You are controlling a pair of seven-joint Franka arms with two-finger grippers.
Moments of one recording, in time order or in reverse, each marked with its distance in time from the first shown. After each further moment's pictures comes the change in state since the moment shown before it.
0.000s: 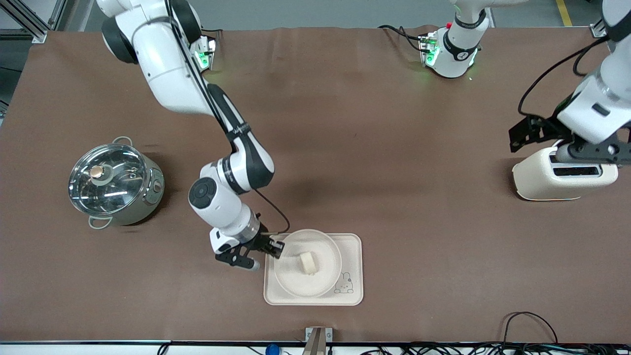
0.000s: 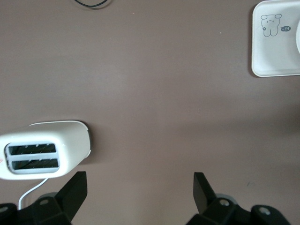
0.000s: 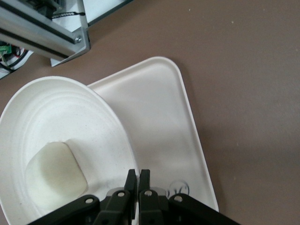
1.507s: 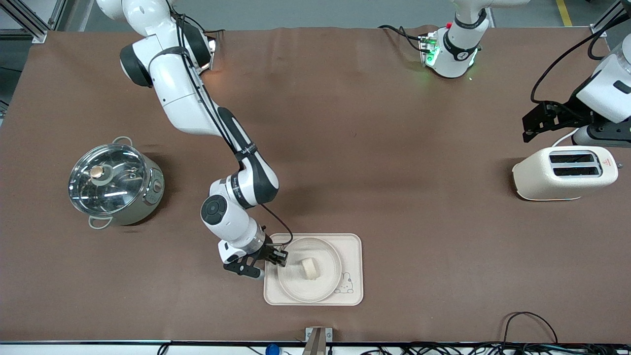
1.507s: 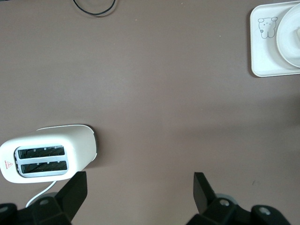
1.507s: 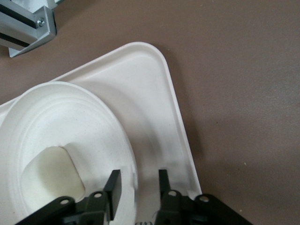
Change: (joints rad) left arm -0.075 -0.036 0.112 -0.032 -0.023 0.031 0.067; right arm -0.006 0.143 0.003 0.133 -0.006 -0.011 0.004
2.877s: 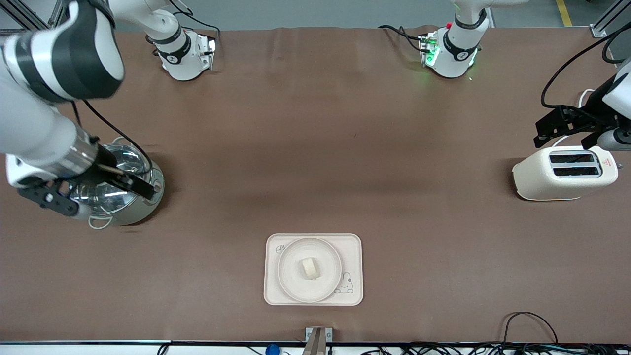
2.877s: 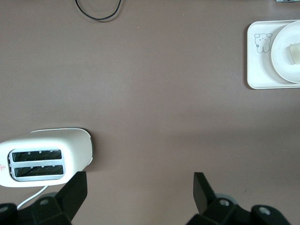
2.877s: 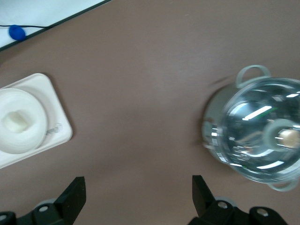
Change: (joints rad) left arm 0.048 0.011 0.003 0.019 -0.048 0.017 0.003; right arm -0.021 -0.877 -0.284 -0.368 -0.282 -0.861 0.001
